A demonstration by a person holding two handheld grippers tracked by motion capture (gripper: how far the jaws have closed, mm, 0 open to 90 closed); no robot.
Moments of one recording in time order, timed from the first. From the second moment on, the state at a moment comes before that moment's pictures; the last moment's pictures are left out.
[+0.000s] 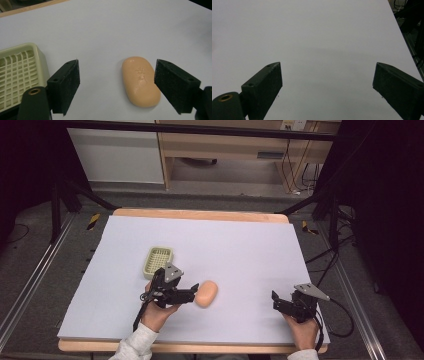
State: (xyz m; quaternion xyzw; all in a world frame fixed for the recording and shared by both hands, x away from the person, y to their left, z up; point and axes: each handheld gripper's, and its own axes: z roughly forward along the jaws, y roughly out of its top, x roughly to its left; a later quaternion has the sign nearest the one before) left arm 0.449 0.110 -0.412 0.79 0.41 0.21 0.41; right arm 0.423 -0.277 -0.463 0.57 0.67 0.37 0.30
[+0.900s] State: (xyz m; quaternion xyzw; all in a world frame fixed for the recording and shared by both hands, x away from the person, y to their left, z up) left arm 0.452 0.075 -0.431 0.83 0.39 0.18 0.37; right arm 0.424 -0.275 -0.464 0.57 0.67 0.36 0.30
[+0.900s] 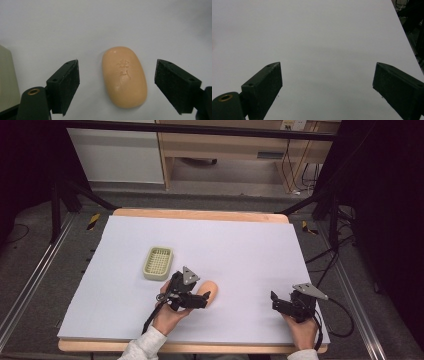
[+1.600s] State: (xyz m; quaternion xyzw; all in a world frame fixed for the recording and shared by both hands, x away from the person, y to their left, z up) left arm 0.467 0.055 -0.447 0.84 0.39 0.16 0.35; right arm 0.425 -0.275 -0.464 0.57 0.67 0.37 0.29
